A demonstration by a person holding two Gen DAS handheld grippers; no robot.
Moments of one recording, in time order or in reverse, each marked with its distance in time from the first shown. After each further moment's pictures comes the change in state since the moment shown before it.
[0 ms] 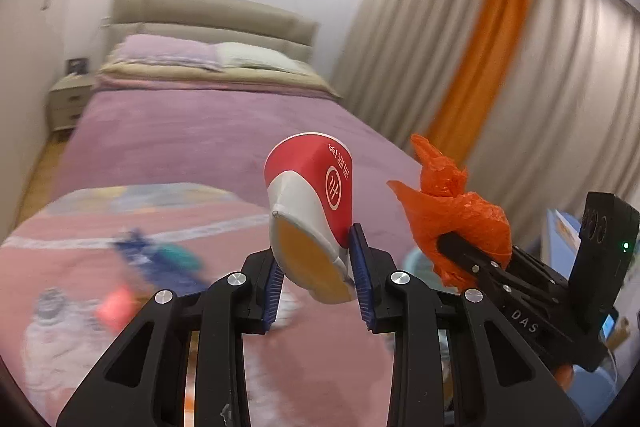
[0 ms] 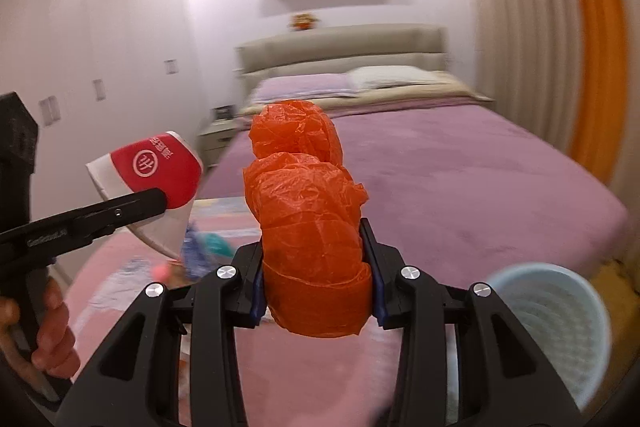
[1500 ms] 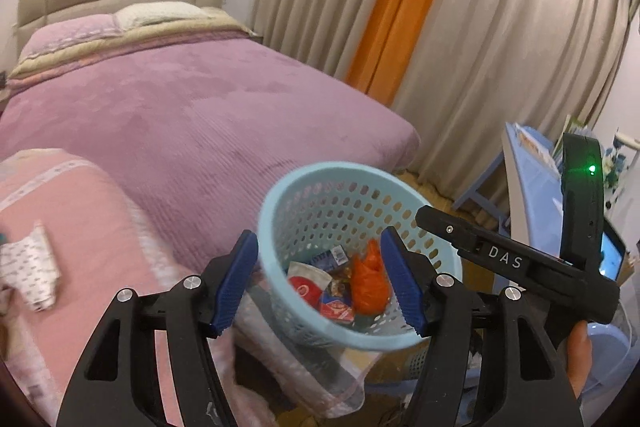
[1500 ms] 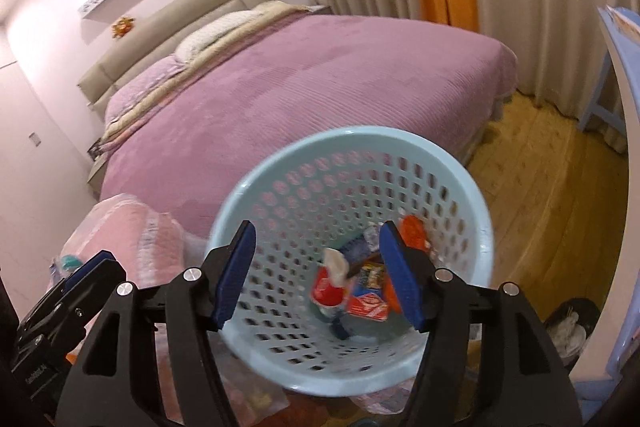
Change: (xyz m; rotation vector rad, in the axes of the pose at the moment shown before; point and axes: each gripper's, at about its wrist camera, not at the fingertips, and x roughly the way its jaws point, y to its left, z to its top) left arm 0.123 -0.142 -0.078 0.155 0.196 -0.158; right arm -0.024 -0.228 -0.093 0.475 0.195 -0.311
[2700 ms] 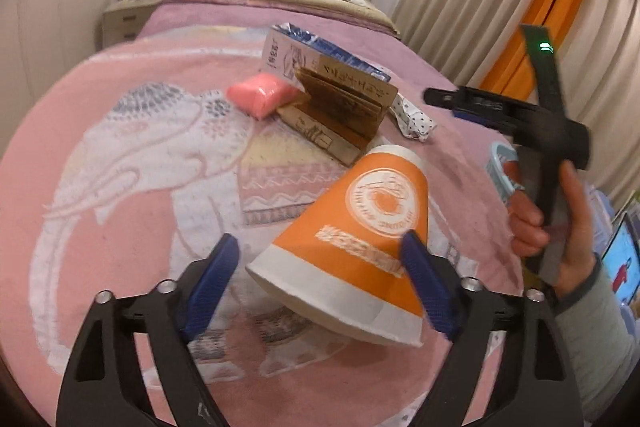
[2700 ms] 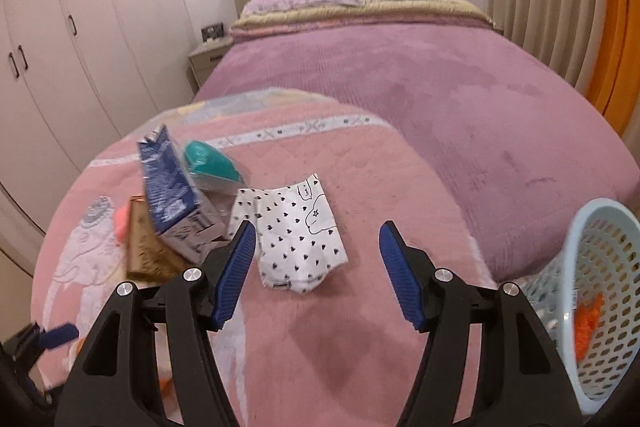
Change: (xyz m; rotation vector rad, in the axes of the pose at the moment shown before) left arm -0.211 0.236 -0.162 -0.330 0.013 0.276; right arm 0.085 0.322 -0.088 -0.521 0.135 0.235
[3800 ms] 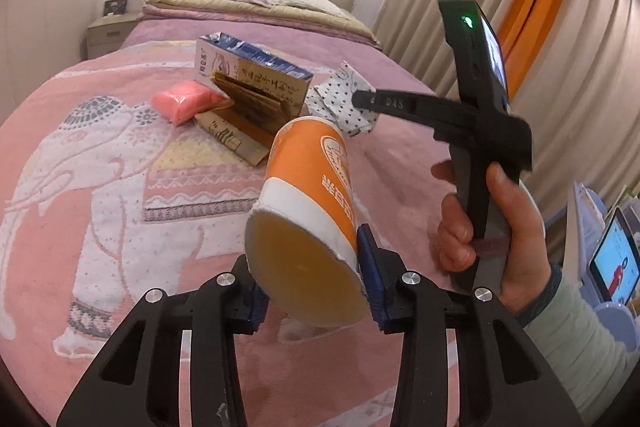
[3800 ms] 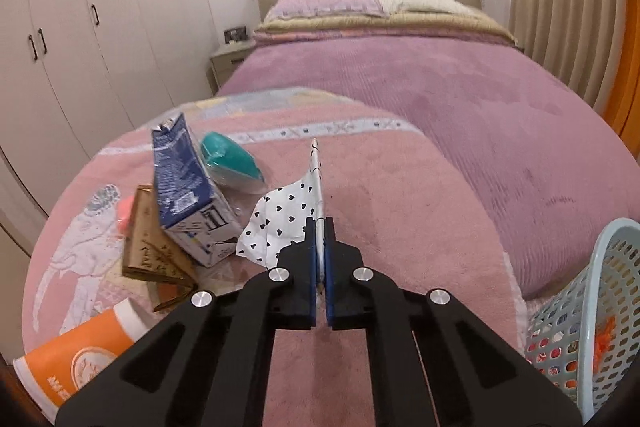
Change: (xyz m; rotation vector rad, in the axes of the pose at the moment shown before) left arm 0.003 -0.068 -0.019 0.041 -0.069 -0.025; right arm 0.001 0.009 -0.014 -0.074 -0.075 0.056
